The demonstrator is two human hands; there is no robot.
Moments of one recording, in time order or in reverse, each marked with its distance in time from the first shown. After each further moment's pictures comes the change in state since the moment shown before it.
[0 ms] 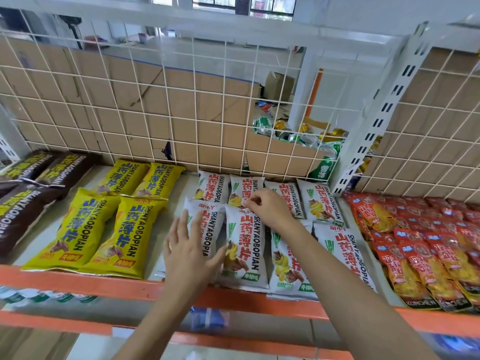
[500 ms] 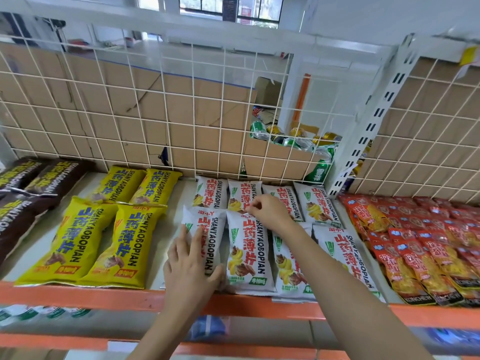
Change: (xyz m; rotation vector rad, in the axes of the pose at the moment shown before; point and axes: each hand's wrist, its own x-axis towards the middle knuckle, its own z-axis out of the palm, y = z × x) left_hand -0.011 -0.011 0.000 -0.086 -0.098 -0.020; right_hand -0.003 -0.009 -0.002 -0.012 -0.022 0.131
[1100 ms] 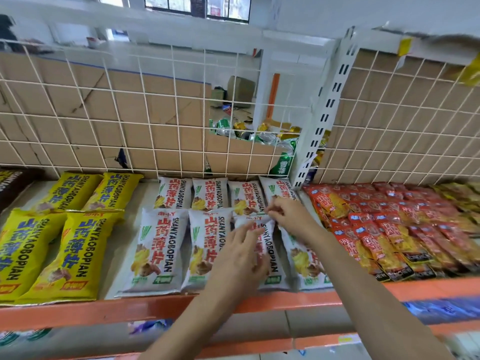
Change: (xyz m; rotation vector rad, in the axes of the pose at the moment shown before) left_hand -0.012 0.121 0.030 -0.160 -0.181 0.522; right_hand -0.048 0.097 -0.061 -0.018 0.031 0.030
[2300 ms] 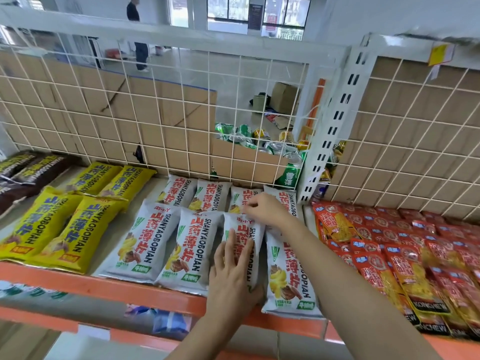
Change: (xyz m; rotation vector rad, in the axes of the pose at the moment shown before) left_hand 0.002 0.013 0.083 0.416 0.207 -0.289; right_hand 0.051 -0.017 -0.006 0.058 -0.272 -0.127
